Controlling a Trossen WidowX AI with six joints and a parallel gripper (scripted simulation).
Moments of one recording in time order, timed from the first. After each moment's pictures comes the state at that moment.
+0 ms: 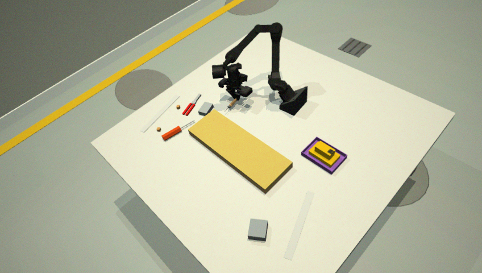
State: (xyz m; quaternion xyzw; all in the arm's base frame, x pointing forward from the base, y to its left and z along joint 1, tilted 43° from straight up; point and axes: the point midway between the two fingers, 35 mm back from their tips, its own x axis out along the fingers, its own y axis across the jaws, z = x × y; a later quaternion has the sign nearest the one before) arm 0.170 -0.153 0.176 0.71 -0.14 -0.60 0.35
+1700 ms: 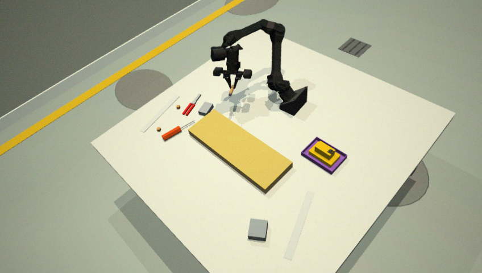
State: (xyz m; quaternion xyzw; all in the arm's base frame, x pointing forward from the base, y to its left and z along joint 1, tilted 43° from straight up) arm 0.168 -0.073 0.244 0.67 0.05 -0.52 0.53
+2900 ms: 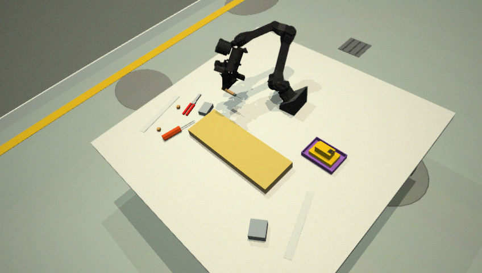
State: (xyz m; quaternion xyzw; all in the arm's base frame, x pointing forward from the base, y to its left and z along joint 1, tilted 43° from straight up) arm 0.206 -0.038 0.263 0.38 0.21 -0.22 0.87
